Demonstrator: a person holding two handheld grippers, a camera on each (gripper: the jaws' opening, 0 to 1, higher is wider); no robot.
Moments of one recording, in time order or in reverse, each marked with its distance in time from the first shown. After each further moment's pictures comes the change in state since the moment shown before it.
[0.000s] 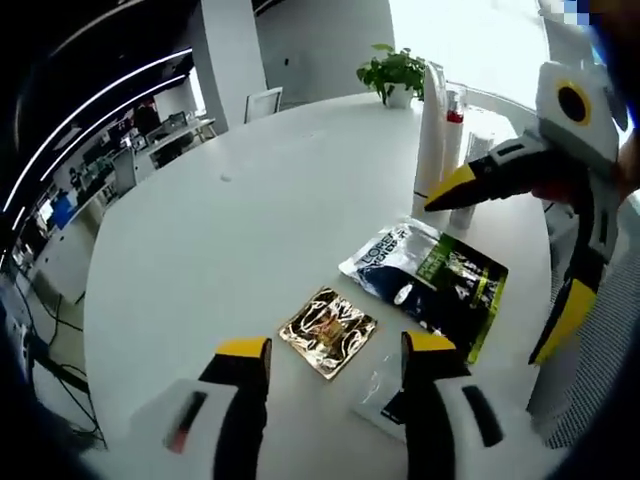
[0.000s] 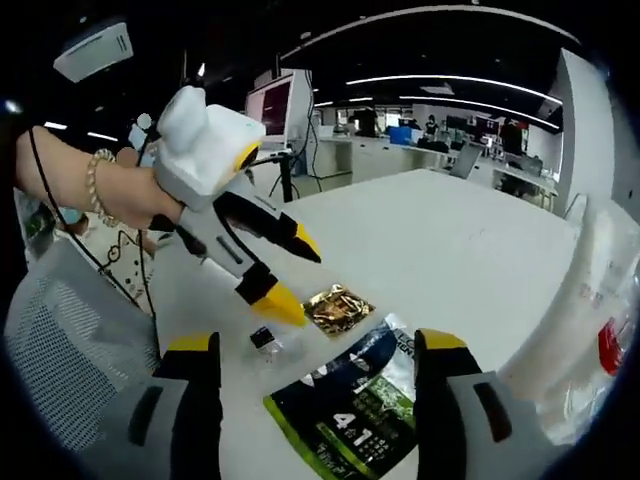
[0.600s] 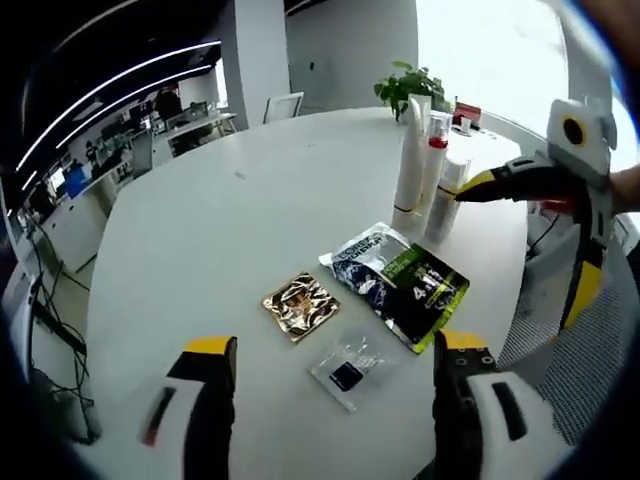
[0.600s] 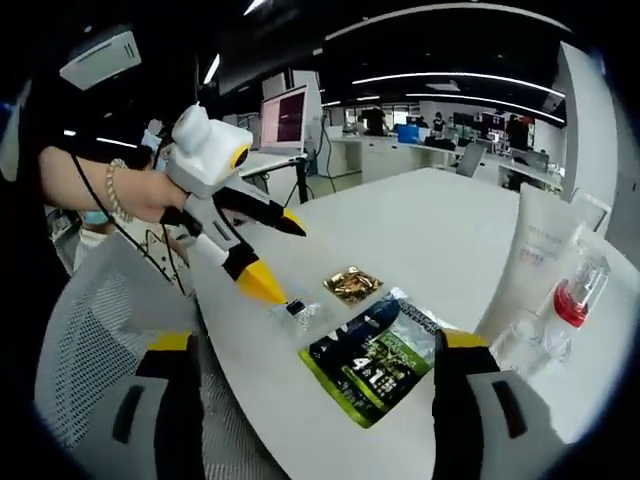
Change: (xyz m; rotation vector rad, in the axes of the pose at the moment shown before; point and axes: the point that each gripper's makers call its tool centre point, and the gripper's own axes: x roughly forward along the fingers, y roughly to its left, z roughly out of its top) left arm -0.052 -0.027 -0.011 -0.122 -0.029 0.030; right arm -0.074 0.016 -0.007 0.026 0.002 0.022
